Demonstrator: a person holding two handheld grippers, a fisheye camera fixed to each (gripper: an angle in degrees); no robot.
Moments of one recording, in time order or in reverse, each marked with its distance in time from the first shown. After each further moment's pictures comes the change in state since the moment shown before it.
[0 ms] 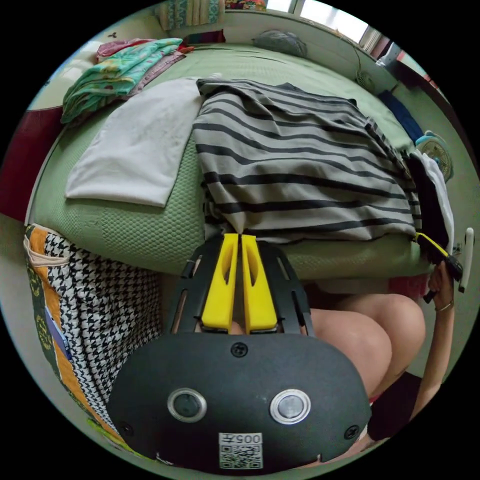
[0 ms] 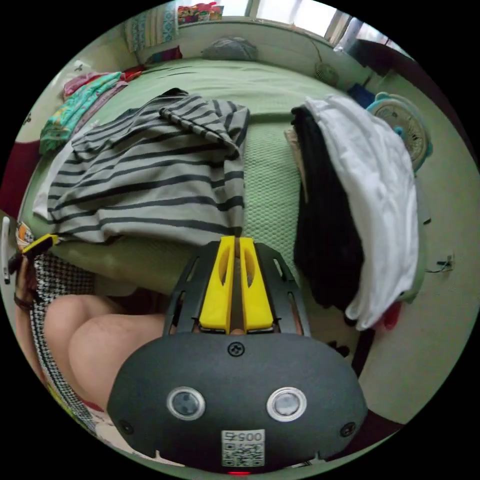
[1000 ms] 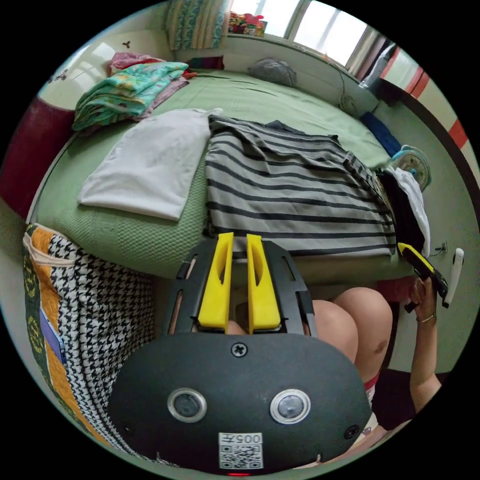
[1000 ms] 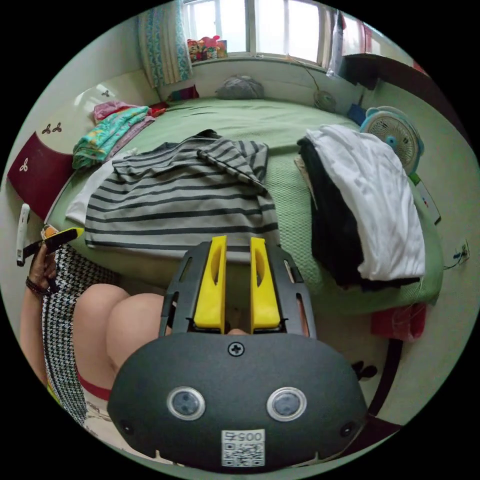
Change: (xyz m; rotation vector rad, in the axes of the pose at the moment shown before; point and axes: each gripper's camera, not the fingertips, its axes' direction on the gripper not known) left arm 0.010 -0.002 -0.009 0.148 0.060 0.043; right arm -0.051 0.053 -0.020 0.201 -0.164 0.018
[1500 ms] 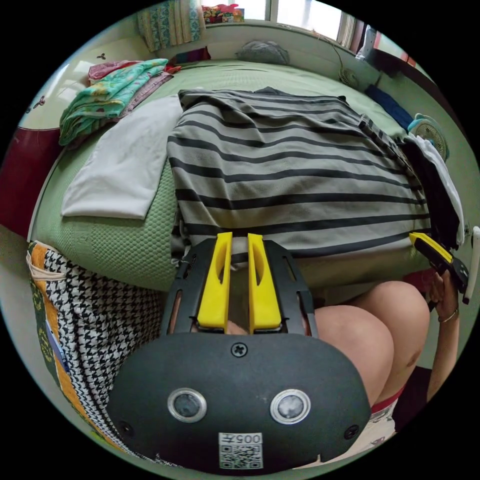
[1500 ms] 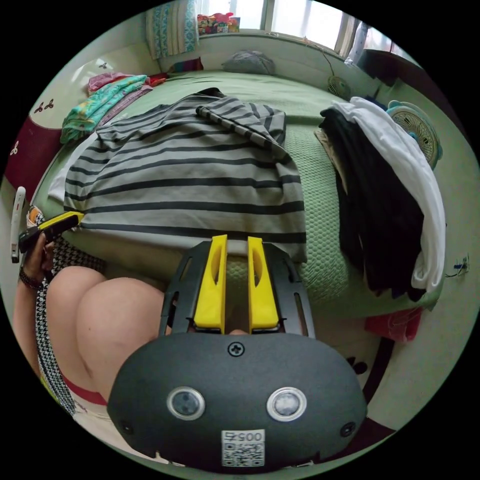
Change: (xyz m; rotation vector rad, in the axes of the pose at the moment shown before) left arm 0.033 -0.007 0.055 -0.037 -0.132 0.045; right arm -0.028 0.006 0.059 -0.112 0.048 -0.041
